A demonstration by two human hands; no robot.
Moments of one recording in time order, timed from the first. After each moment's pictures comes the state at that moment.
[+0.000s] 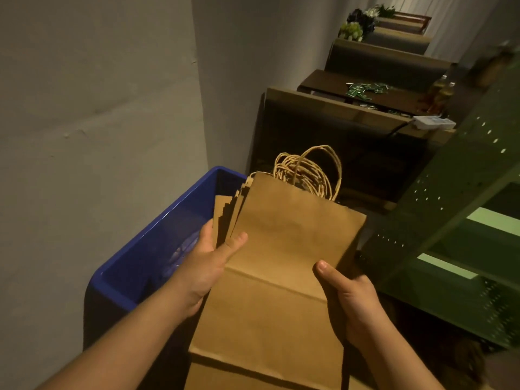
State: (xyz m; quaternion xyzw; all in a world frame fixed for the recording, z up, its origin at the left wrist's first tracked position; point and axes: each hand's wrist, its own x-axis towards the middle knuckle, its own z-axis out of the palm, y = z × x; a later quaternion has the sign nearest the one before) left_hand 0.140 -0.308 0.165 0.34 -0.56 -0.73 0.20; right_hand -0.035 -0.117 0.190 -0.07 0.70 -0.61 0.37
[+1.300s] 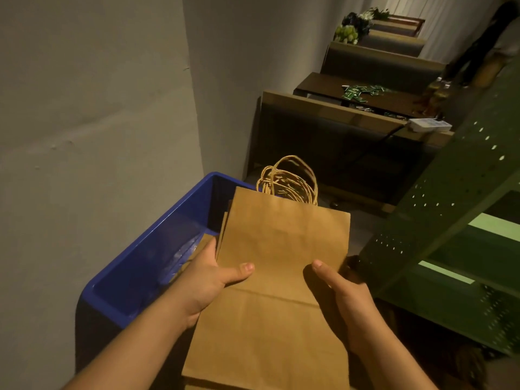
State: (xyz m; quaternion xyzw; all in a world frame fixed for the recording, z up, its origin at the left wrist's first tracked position) left_hand 0.128 -0.304 0.172 0.38 -0.57 -0.71 0.15; right_hand -0.037 -0.129 0.203 -0.04 0.73 -0.56 0.40
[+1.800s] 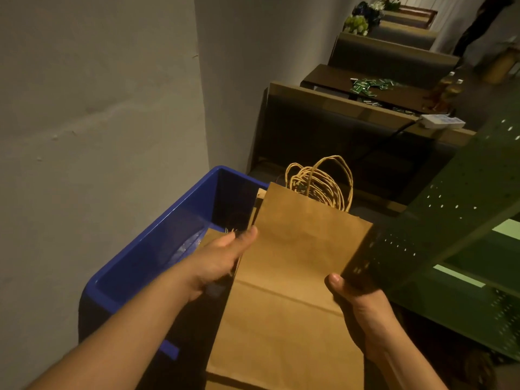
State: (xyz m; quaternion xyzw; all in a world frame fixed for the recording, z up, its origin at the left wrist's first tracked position) left_hand 0.115 -0.337 0.177 0.40 -0.61 -0.68 0.00; right_hand -0.047 -0.122 0.185 -0.07 0.70 -0.60 0.38
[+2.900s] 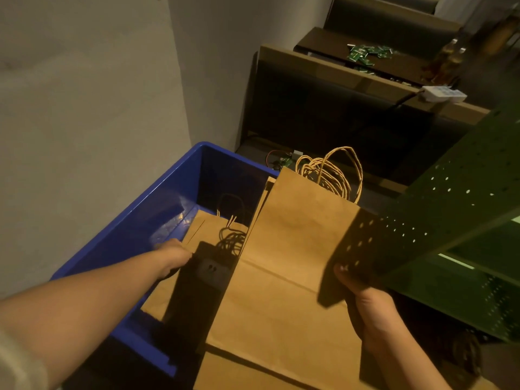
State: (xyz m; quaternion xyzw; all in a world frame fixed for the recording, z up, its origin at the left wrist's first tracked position) left_hand 0.115 -0.431 0.009 0.62 -0.64 -0.42 -0.14; right_hand -0.070 -0.126 0.150 0.06 0.63 -0.69 0.34
